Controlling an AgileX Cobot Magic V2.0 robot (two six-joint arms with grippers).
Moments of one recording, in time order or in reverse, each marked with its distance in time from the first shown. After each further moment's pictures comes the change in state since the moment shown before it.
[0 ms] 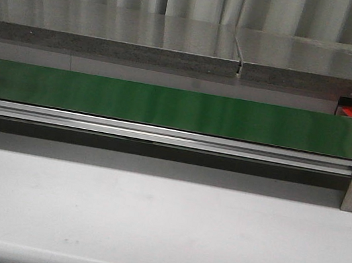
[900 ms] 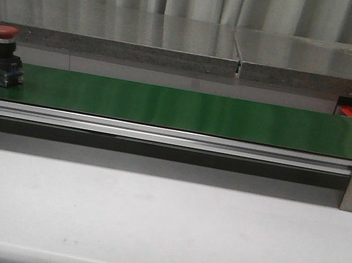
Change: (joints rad) left arm 0.062 0.097 0.163 0.026 -0.189 0.017; right arm 0.000 0.000 0.000 0.000 0.000 0.000
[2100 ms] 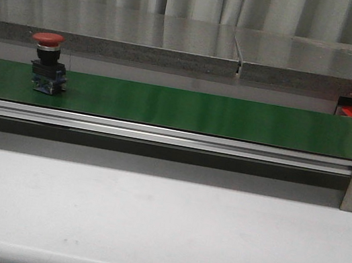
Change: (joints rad) left arm 0.000 0.121 0.000 0.002 -0.129 0.000; right arm 0.000 0.000 0.000 0.000 0.000 0.000
